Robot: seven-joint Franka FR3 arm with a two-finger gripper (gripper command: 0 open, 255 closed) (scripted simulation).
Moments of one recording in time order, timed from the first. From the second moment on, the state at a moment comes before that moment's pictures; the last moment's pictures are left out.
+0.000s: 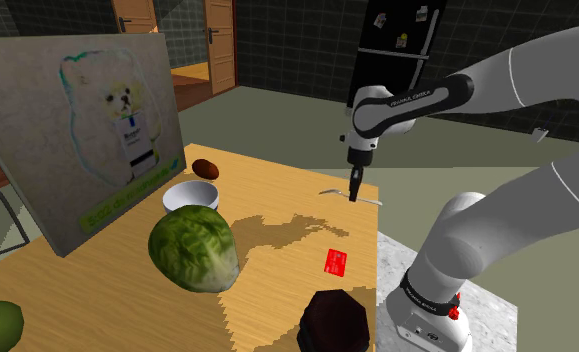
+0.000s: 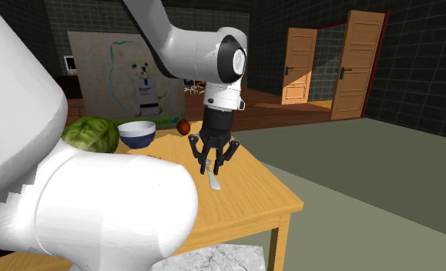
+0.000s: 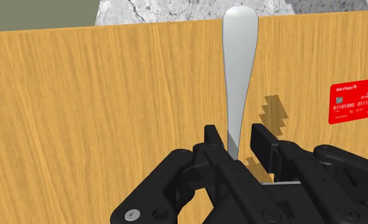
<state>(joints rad) -0.04 -0.54 -0.34 -2.70 -0.08 1.98 -0.60</state>
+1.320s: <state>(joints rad) -0.04 -0.63 -0.30 -2.49 -0.06 1.68 -0.57</state>
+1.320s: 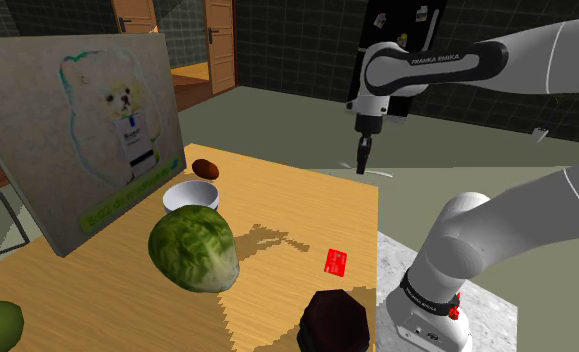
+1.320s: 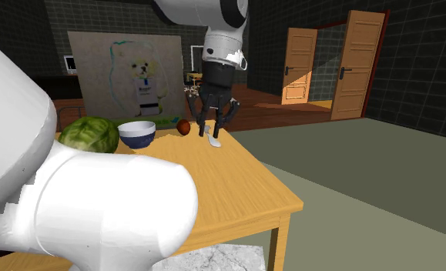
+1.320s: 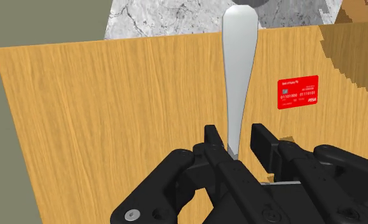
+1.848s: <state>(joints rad) -0.02 -0.73 -0.23 -2.51 -0.03 1.60 -0.51</state>
